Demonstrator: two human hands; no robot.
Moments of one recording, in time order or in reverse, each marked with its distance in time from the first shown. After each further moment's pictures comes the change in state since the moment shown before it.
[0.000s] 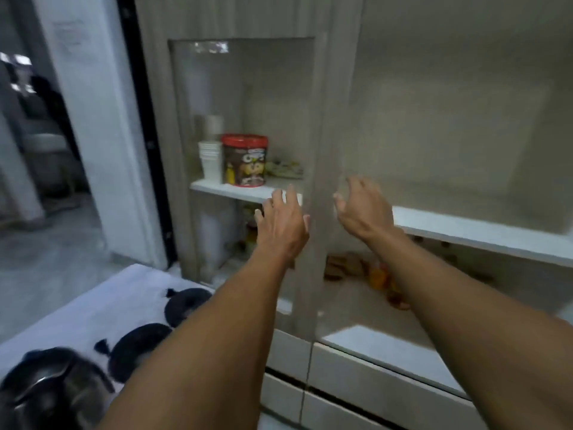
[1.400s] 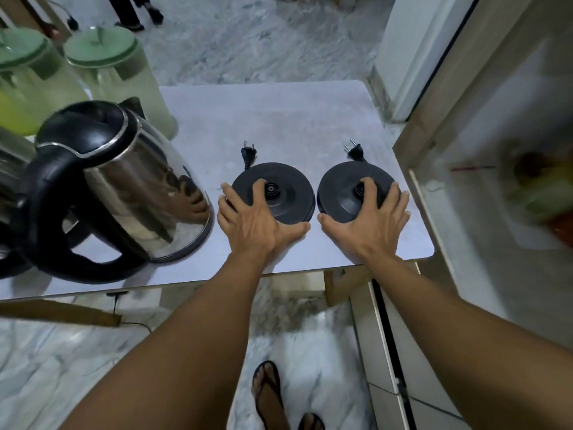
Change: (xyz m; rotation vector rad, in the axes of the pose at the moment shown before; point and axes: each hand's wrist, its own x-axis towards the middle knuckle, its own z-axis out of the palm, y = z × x) left_hand -0.115 -0.369 0.217 0.272 0.125 -1.427; right_hand -0.051 -0.115 0.544 0.293 -0.770 -0.534
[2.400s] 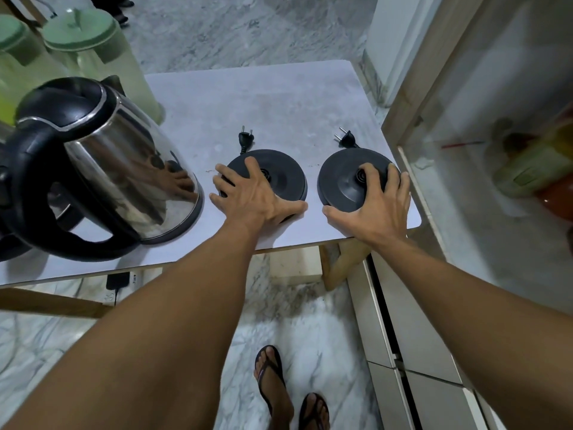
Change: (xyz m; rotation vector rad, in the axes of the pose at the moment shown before) left_hand 0.003 0.020 -0.008 0.175 -0.163 -0.038; right_hand -0.013 0.031 -0.017 0.043 0.010 -0.067
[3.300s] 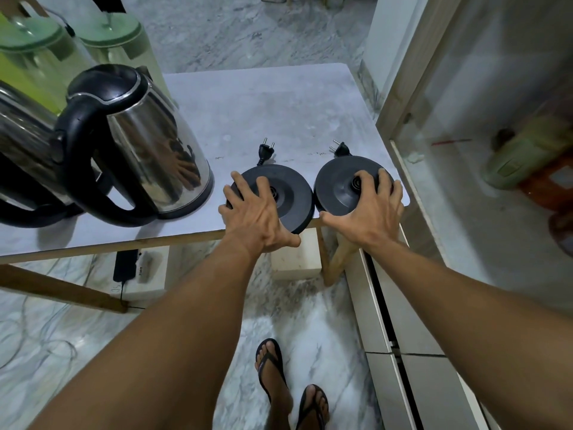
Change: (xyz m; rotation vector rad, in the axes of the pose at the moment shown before) left_hand -0.077 -0.036 0.006 0.225 0.049 0.237; right_hand -0.054 -0.005 -0.013 -0.049 0.038 -0.023
